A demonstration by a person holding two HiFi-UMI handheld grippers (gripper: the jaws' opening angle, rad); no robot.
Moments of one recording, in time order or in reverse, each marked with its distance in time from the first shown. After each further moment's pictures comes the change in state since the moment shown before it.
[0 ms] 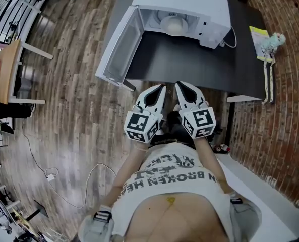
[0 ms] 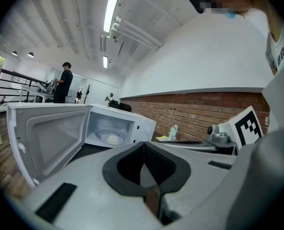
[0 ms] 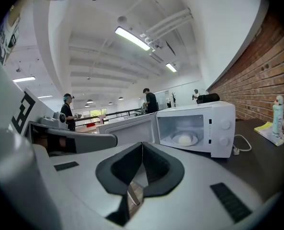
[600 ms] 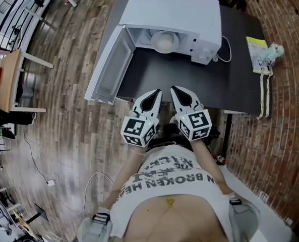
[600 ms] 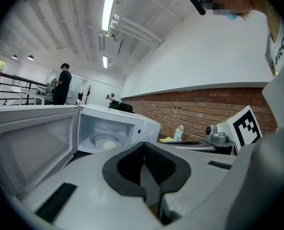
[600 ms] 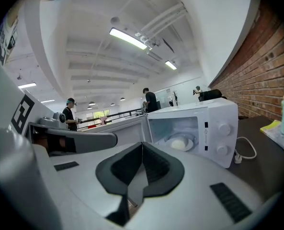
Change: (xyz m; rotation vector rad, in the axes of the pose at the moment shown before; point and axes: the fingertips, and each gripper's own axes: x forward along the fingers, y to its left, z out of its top) left arm 0.087 0.002 0.023 0.016 0.004 0.031; right arm 0.035 -0.080 0.020 0.033 0.010 0.050
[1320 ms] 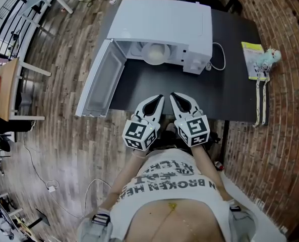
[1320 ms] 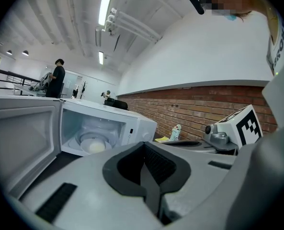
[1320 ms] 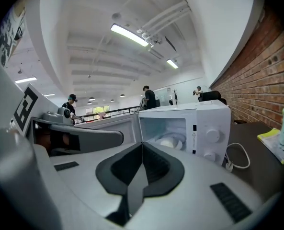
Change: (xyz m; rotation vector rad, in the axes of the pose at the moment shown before) left arm 0.067 -0.022 0.002 -0.001 0.023 -0.059; right arm 0.002 -0.057 0.005 -0.052 0.032 -0.015
